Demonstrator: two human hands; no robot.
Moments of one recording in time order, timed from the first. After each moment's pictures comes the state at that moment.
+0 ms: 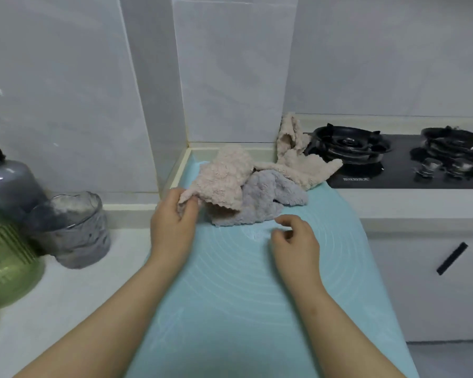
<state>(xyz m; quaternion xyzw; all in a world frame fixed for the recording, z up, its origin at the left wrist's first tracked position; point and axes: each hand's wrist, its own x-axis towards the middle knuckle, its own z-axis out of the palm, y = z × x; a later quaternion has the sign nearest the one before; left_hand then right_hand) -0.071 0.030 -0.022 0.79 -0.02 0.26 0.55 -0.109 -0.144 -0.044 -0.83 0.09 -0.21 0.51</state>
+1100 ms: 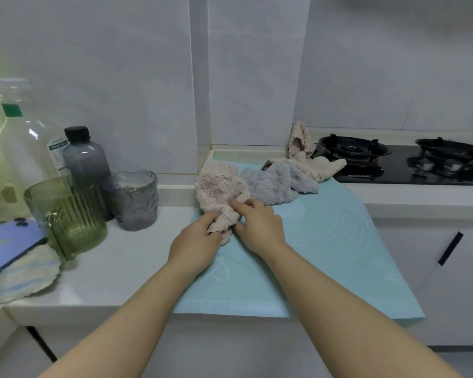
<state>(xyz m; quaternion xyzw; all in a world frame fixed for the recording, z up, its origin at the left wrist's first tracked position) -0.147 0.073 -0.051 0.90 -0.06 0.10 0.42 -0.120 -0.061 -0.047 -0.97 -0.07 -0.15 0.19</state>
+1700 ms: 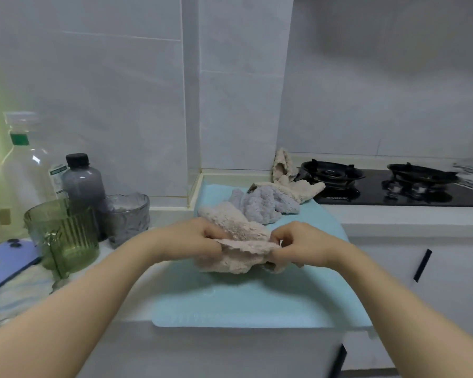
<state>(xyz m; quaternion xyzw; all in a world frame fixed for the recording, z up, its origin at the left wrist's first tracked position) -0.168 0.082 0.034 0.89 -0.28 -0.16 0.32 -0.197 -0.141 0.030 -0.95 -0.12 0.06 0.29</state>
